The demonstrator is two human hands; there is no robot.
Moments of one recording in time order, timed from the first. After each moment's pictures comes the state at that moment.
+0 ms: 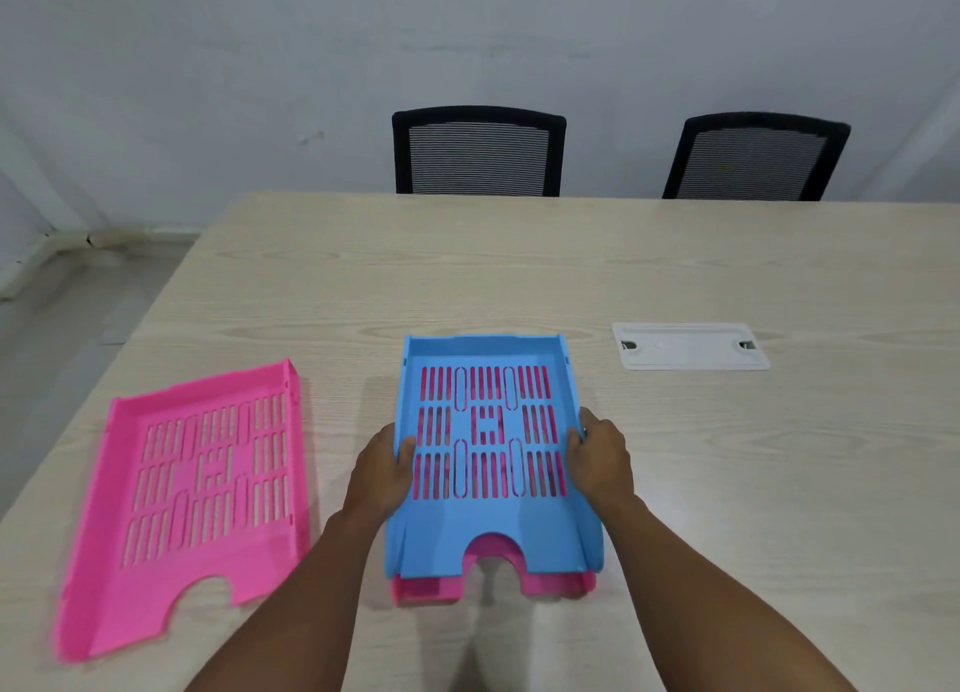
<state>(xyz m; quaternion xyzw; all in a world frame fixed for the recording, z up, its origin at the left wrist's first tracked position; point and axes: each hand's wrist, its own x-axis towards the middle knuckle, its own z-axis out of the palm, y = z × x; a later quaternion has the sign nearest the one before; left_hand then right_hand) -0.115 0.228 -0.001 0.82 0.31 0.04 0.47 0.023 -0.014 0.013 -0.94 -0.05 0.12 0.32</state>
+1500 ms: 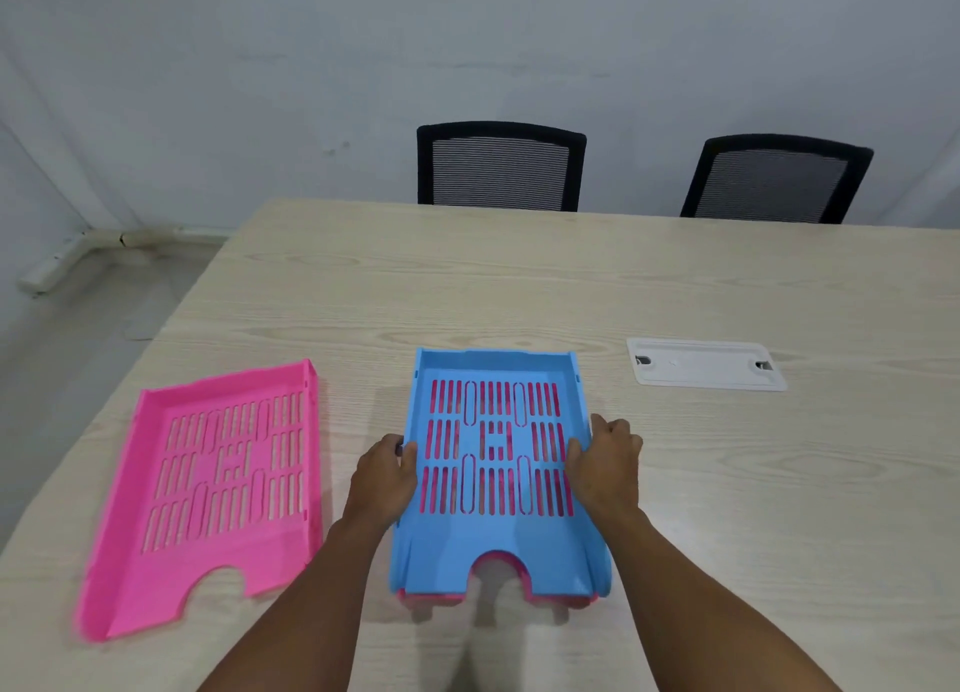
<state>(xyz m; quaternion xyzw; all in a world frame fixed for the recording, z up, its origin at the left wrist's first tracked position) -0.126 0.231 0.006 0.83 0.36 0.04 0.42 0.015 -0.001 0.015 -0.96 -0.05 0.04 0.26</state>
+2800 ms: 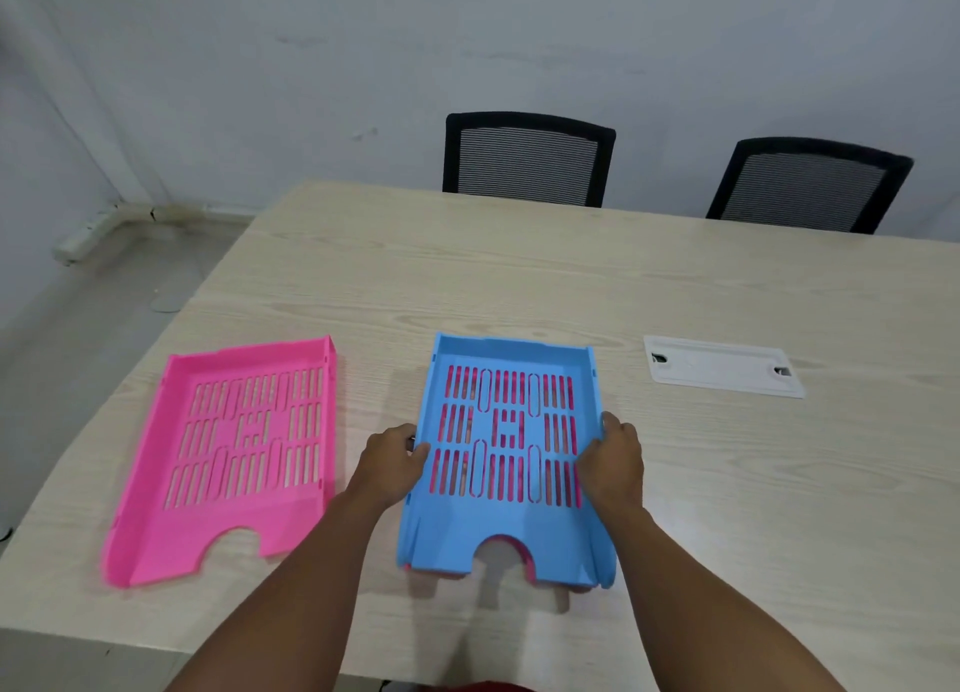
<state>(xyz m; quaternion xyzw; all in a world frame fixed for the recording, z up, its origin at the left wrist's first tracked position) -0.142 0.239 0.011 0.85 0.31 0.01 0.42 0.000 0.000 0.023 -0.93 -0.03 0.08 0.36</state>
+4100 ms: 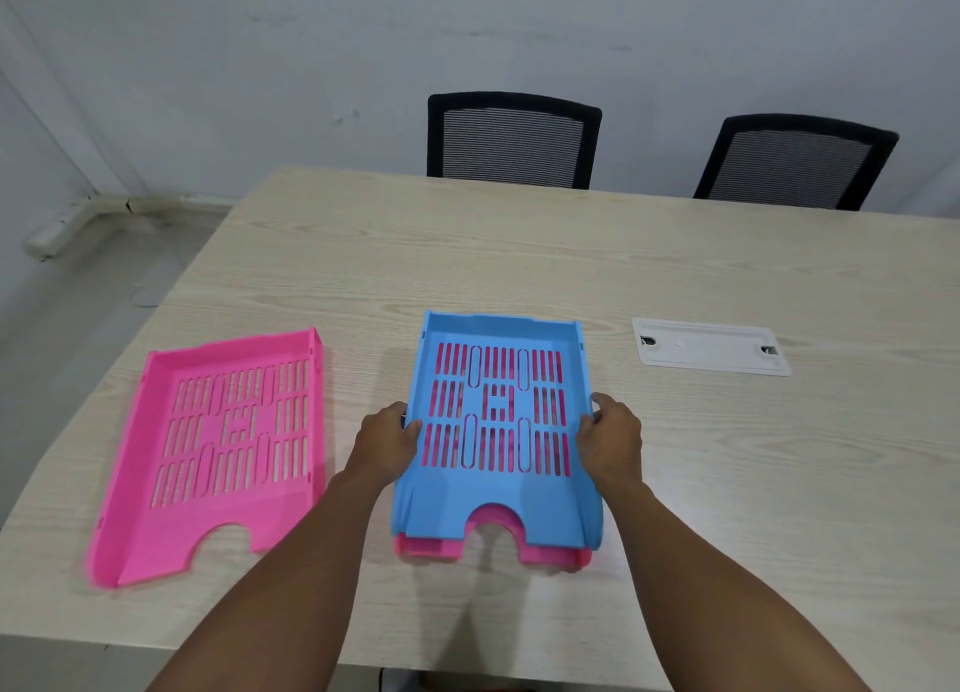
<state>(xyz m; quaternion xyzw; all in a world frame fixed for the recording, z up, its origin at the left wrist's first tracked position) -0.124 0.240 0.009 0.85 0.33 0.00 0.41 0.017 -0.008 0.016 -0.91 -0.02 0.07 0.40</state>
